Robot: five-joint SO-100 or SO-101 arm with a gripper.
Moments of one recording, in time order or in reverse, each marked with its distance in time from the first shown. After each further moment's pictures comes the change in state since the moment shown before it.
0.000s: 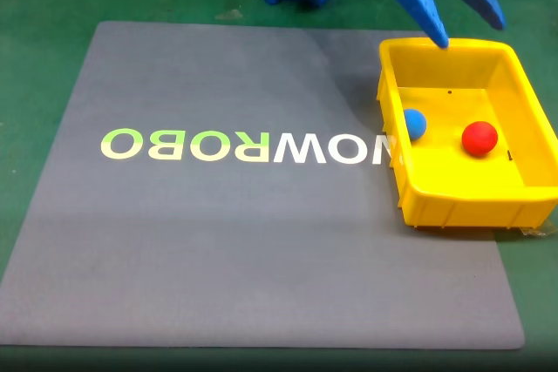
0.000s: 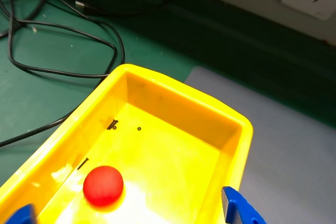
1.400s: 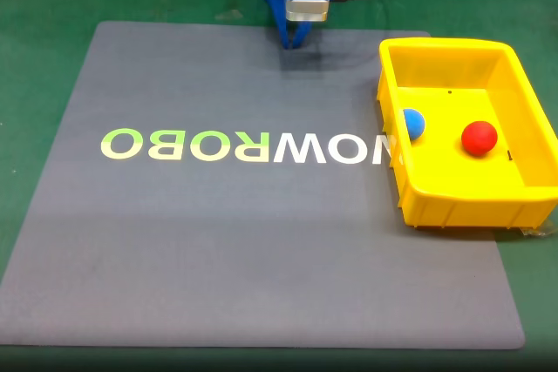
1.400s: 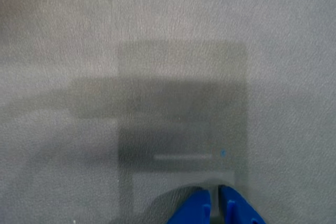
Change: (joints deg) arm 24.3 78.1 57.7 62.4 4.0
